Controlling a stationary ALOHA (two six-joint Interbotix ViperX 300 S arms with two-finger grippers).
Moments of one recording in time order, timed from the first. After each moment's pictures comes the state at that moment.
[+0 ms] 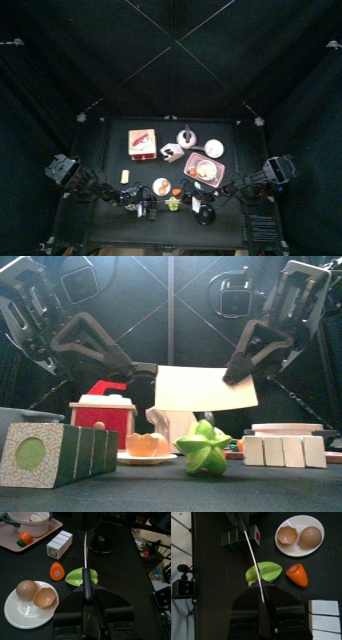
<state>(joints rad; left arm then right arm) -0.50 0.06 0.93 -0.76 -0.71 0.23 0.26 -0.09 0.82 -1.75 0.09 2.28</state>
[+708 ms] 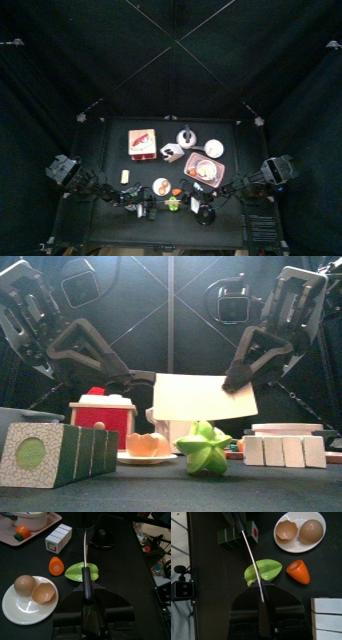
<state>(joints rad) -0.50 0.07 0.93 -0.76 -0.68 0.23 0.26 -0.06 0.81 -1.71 0.08 2.28</state>
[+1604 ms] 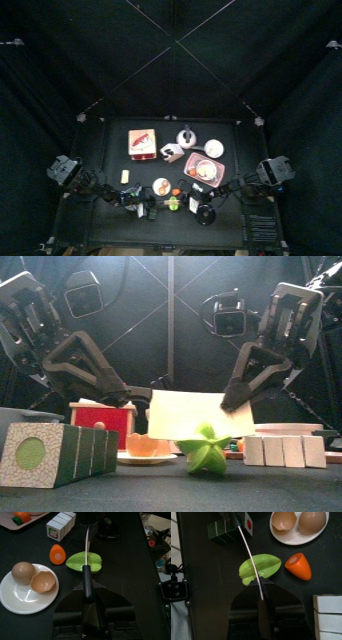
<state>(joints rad) -0.50 0.08 0.92 -0.83 -0.60 0.23 0.25 0.00 0.80 -1.67 0.06 2.28</state>
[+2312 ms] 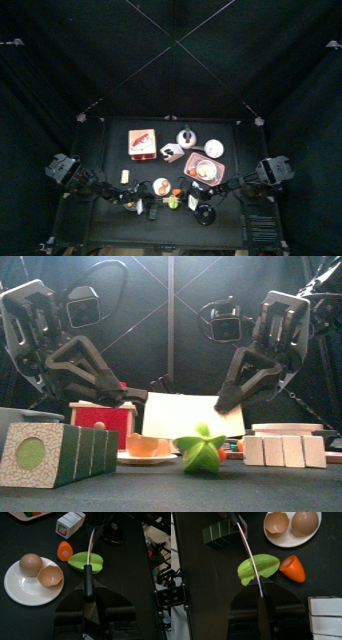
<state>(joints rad) -0.47 0.05 0.96 -0.79 -0.60 0.07 0.24 0.01 0.81 -1.67 0.04 2.28</state>
